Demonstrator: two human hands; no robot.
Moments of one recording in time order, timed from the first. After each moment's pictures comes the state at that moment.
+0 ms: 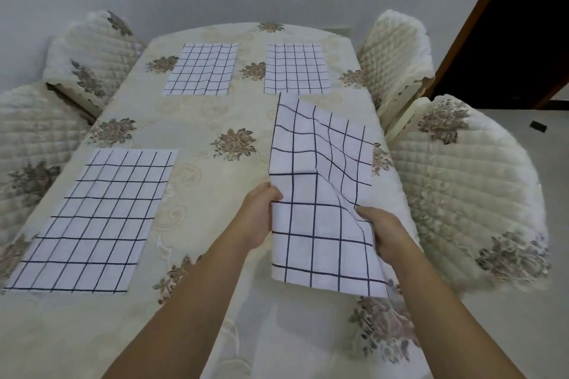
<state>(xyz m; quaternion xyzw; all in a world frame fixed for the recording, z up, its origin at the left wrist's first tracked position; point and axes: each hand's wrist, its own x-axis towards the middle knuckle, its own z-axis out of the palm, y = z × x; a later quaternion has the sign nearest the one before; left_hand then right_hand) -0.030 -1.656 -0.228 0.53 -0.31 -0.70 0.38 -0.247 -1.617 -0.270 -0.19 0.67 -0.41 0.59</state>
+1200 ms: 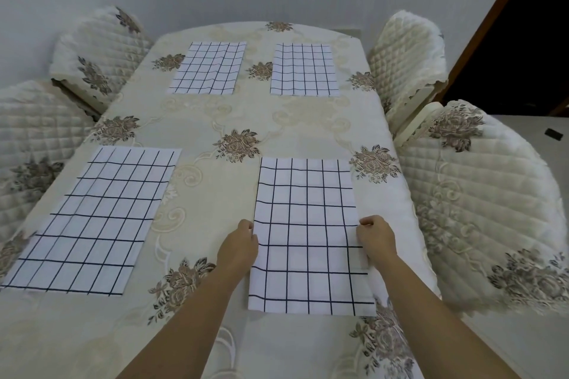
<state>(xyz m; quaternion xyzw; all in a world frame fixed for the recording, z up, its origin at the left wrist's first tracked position) 0.009 -1.642 -0.321 0.73 -0.60 -0.31 0.09 -0.245 -1.637 -0.316 -0.36 0.81 -0.27 0.38</state>
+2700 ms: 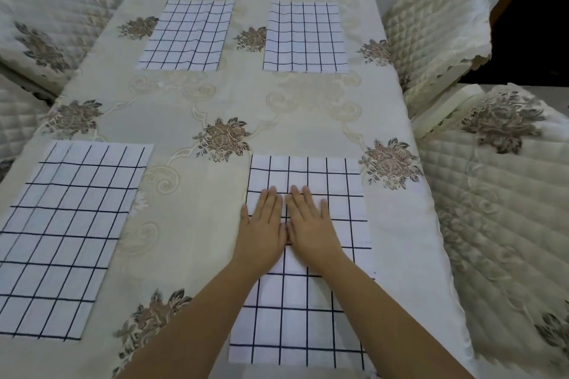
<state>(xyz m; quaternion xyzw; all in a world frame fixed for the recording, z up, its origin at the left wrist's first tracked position) -0.035 -1.713 -0.366 0.59 -0.80 -0.07 -0.01 -0.160 -1.709 -0.352 -0.76 0.64 -0.02 0.13</state>
